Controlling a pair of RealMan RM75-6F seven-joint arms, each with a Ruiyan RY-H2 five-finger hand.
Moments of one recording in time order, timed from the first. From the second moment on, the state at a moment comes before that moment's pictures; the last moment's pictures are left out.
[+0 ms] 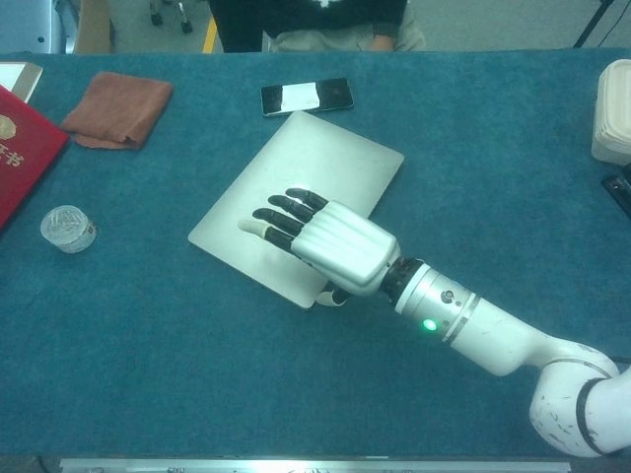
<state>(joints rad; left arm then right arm) -0.11 -0.98 -0.07 -1.70 1.48 1.51 -0.07 0.61 -1.94 0.01 -1.20 -1.75 1.08 -0.41</state>
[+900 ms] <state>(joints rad) -0.16 -0.96 -0.08 -1.76 1.50 1.44 -0.02 0.60 -1.72 0.08 -1.55 -1.54 1.03 -0.43</state>
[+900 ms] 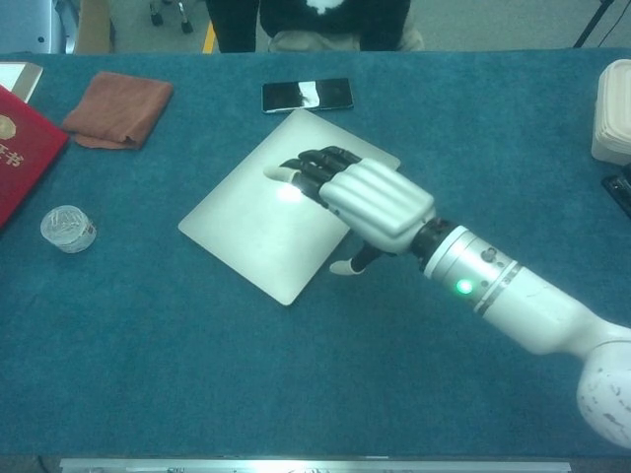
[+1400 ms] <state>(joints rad) -0.34 -0.96 -0.09 -1.86 1.47 1.15 0.01 0.50 -1.45 0.08 -1.72 -1.50 1.16 -0.40</state>
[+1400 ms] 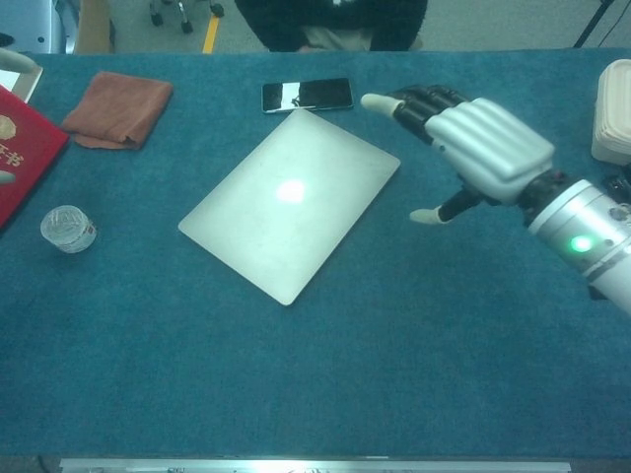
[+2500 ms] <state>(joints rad) -0.67 -1.32 -0.14 -1.65 1.17 0.81 0.16 0.36 -1.27 0.08 -1.78 -1.52 1.36 -0.26</state>
